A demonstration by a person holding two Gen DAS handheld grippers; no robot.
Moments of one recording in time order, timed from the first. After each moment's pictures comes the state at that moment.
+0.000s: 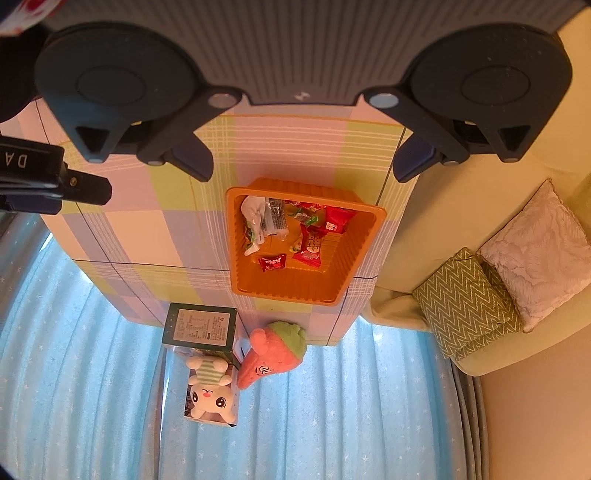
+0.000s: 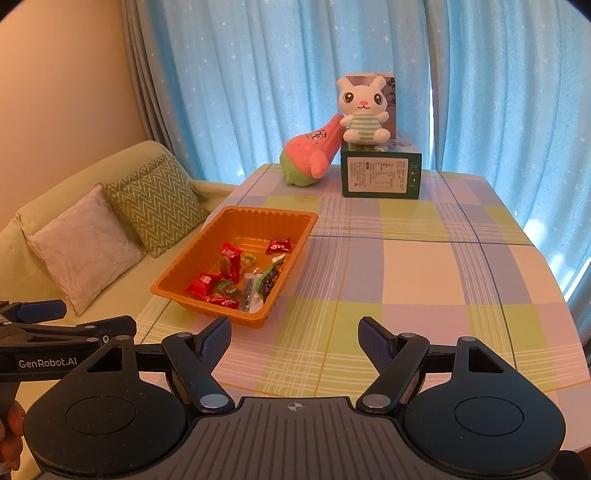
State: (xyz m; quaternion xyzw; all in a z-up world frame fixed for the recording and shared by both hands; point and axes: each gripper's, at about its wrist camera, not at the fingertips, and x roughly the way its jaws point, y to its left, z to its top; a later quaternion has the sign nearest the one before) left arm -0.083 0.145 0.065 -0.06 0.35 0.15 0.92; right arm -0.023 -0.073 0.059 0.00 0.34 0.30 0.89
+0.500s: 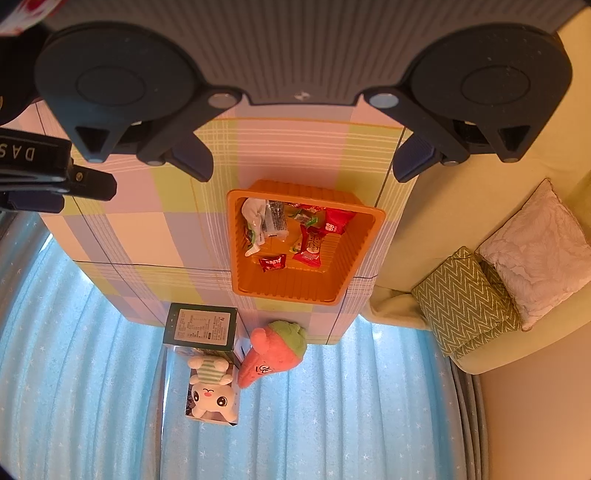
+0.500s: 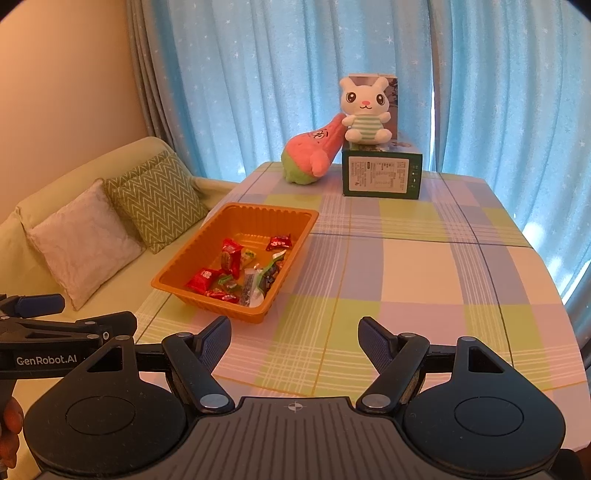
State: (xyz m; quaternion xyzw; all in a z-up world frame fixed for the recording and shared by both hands) left arm -0.089 0.143 0.066 -0.06 0.35 0.15 0.92; right arm -0.028 -0.072 0.057 -0.01 0.34 0.30 0.89
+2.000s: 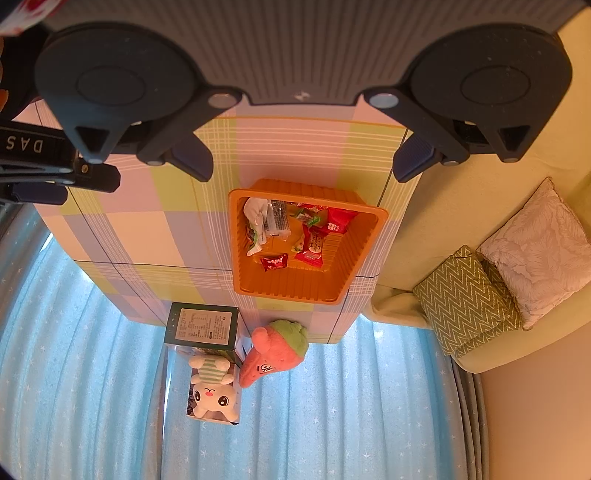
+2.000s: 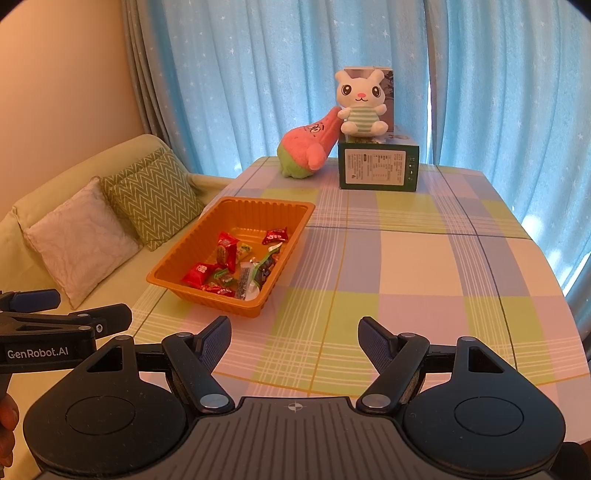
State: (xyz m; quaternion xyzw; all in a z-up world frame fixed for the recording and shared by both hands) left arm -0.087 0.144 0.063 -0.06 0.35 0.15 0.92; right arm -0.025 -0.076 0.049 -0.01 0.34 0.30 0.89
